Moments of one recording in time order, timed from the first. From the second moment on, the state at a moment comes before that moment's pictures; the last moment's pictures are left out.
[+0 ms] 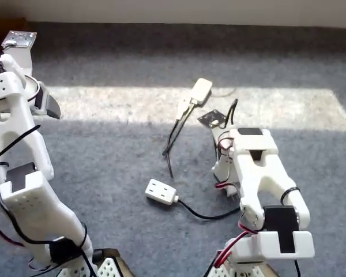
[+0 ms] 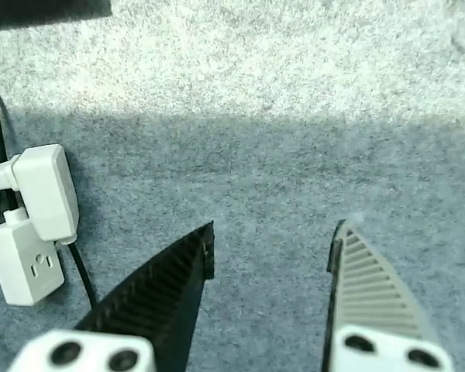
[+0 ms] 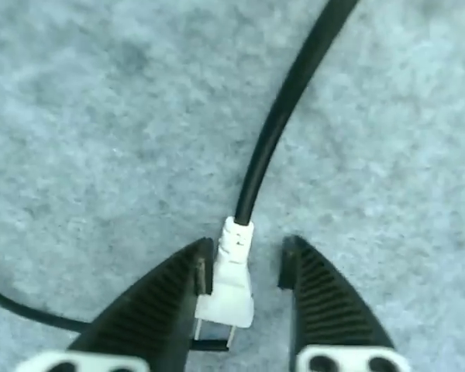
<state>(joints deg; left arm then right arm) -29.3 23.9 -32.4 93.7 -17.6 -6.4 -2.2 38.2 61.4 30.9</state>
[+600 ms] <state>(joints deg) -29.4 23.9 -32.4 93.7 -18.0 -13.5 -2.1 38.3 59.9 26.1</state>
